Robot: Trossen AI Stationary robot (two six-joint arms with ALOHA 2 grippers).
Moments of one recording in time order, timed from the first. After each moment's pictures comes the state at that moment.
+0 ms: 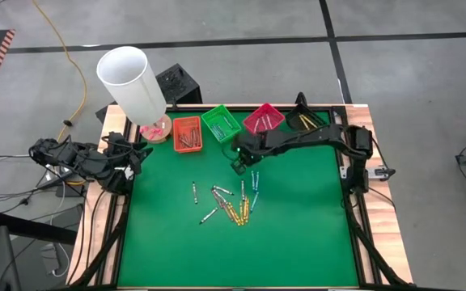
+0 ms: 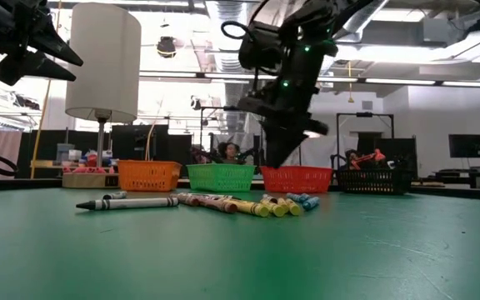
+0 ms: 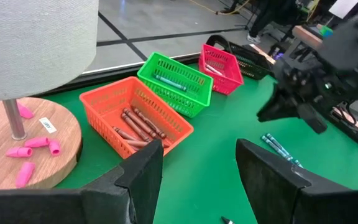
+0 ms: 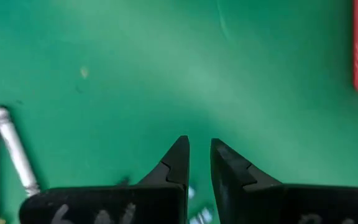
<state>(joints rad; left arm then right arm) -0.35 0.17 0.57 -0.88 -0.90 -0.82 -0.16 1.84 1.36 -0.66 0.16 0.65</state>
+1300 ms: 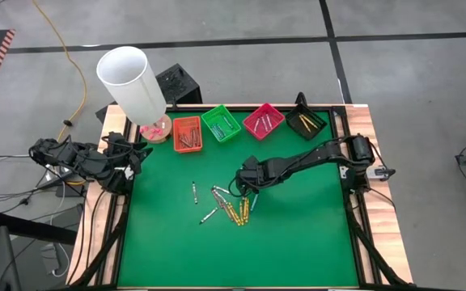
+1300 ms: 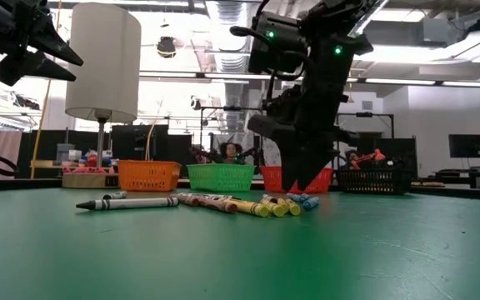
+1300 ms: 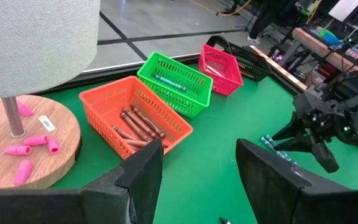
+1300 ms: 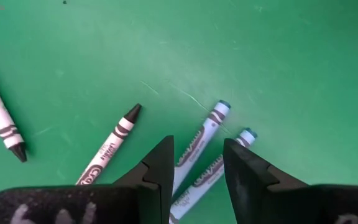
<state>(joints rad) -0.35 0.17 0.57 -0.88 -0.90 -0.84 0.06 1.85 1.23 -0.63 0.34 0.95</state>
